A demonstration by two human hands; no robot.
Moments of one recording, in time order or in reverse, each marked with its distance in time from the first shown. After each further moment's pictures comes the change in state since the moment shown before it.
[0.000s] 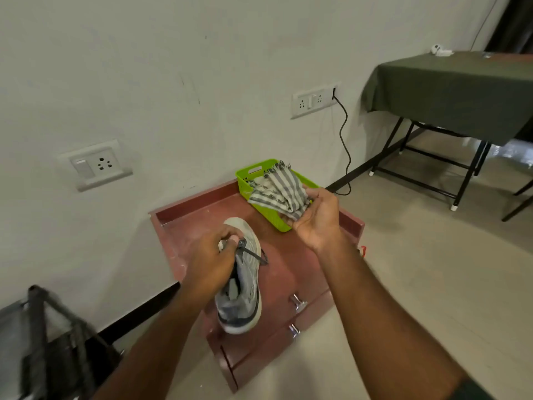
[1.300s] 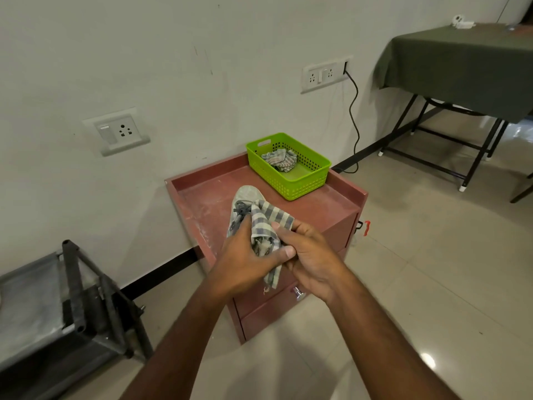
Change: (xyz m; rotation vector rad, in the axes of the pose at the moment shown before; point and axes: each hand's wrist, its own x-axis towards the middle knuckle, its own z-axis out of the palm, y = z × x) left_hand -0.088 0.026 0.005 -0.071 -0.253 0.002; right_hand -0.154 0.064 -0.002 -0.257 -0.203 0.065
